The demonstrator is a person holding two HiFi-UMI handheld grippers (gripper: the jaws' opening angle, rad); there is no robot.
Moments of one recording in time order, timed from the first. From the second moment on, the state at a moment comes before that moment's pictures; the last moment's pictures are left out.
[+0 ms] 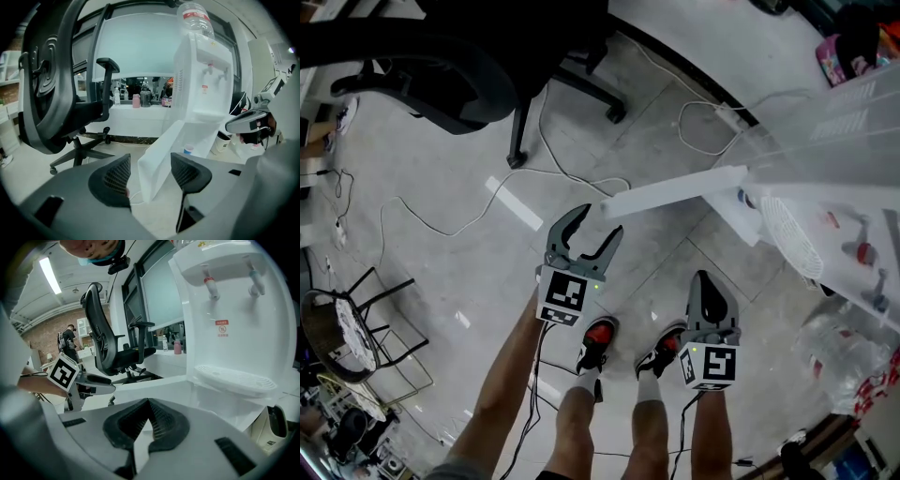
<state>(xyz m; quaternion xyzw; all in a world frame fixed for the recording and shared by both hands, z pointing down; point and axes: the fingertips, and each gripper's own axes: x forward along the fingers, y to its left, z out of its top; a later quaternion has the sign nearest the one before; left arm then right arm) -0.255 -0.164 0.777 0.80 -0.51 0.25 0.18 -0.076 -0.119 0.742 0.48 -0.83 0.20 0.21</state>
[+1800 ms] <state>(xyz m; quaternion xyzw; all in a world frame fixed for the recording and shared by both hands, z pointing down) -0.202 -0.099 0.809 0.81 -0.48 0.29 0.17 -0.010 -0.048 0.739 0.55 -0.78 0.21 0.19</state>
